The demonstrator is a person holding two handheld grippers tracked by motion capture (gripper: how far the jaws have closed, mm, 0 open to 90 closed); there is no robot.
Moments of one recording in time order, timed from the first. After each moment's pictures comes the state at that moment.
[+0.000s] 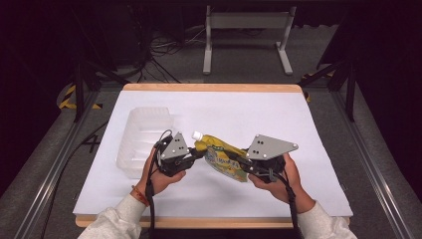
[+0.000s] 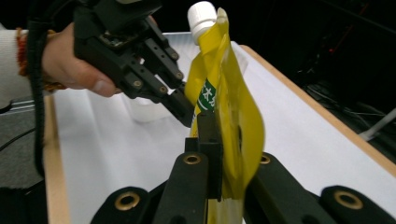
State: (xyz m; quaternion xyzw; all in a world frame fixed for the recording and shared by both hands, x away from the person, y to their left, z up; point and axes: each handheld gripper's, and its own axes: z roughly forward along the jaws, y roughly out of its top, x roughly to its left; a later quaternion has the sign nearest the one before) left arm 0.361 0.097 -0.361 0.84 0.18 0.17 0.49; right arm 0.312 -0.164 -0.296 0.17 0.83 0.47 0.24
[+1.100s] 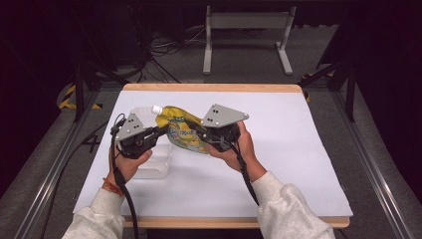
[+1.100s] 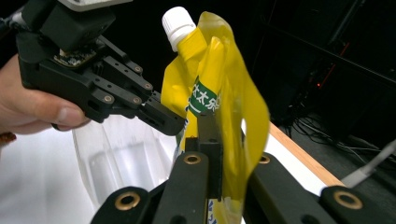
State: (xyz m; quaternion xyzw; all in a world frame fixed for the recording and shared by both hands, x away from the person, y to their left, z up) left arm 0.384 0.185 -0.336 0.77 0.29 0.24 0.52; right arm 0.373 -0.074 -0.279 0.16 0.80 0.52 0.26
